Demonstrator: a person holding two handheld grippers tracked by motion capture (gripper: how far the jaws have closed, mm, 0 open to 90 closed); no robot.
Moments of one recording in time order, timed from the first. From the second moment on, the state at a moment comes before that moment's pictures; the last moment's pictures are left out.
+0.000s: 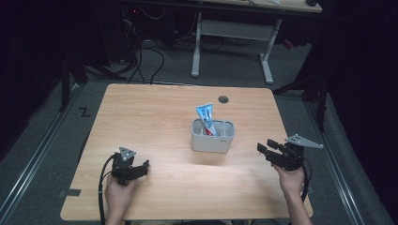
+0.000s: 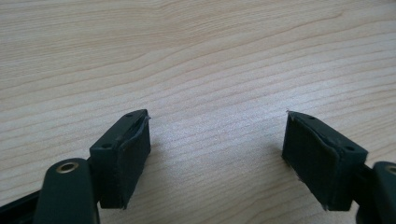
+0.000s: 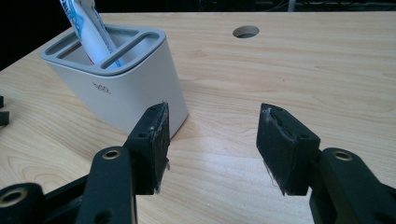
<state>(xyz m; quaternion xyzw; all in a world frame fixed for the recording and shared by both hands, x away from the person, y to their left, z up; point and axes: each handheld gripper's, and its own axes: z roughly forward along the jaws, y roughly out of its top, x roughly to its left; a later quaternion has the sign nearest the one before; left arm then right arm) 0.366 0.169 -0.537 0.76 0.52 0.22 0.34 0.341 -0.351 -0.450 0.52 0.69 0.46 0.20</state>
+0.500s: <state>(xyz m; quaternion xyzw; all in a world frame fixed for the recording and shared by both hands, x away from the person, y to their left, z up) 0.366 0.169 -0.537 0.76 0.52 0.22 0.34 0.339 -0.348 -0.468 0.53 0.70 0.45 0.19</state>
